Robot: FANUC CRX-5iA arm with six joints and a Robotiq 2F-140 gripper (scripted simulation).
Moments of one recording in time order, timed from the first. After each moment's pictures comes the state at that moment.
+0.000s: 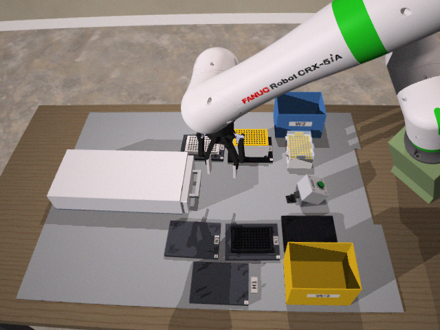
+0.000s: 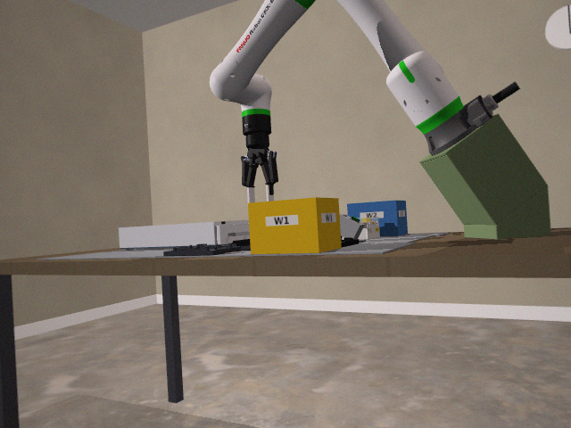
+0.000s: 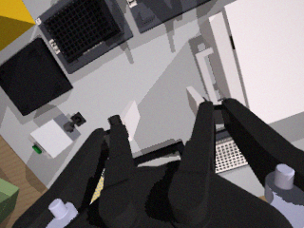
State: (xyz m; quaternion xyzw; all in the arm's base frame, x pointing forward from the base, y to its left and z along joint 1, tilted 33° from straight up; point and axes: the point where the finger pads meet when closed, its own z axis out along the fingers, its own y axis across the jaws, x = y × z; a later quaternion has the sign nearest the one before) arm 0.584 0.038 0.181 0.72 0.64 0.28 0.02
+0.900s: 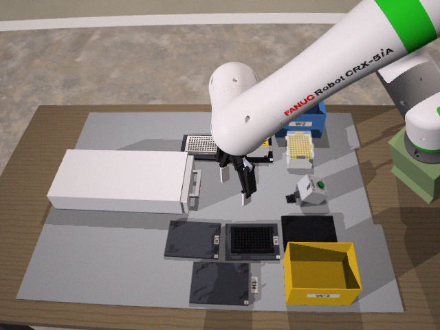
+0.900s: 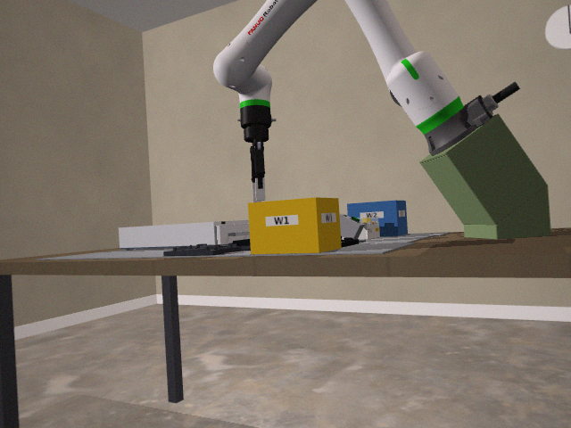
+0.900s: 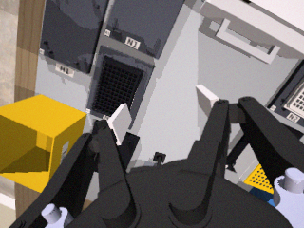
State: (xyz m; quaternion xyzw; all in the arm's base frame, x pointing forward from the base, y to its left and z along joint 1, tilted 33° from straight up) arm 0.534 0.112 0.192 0.90 0.34 0.27 -0.10
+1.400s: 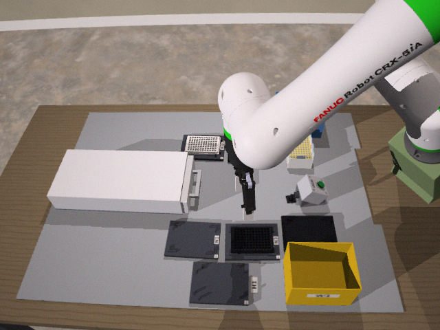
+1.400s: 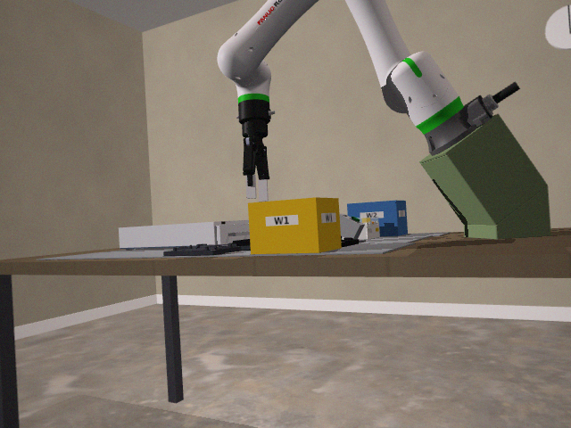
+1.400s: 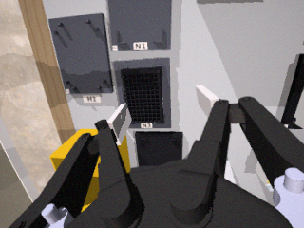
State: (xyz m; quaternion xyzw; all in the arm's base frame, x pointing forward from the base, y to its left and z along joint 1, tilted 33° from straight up) arm 0.504 0.155 0.198 0.95 0.14 0.24 -0.16
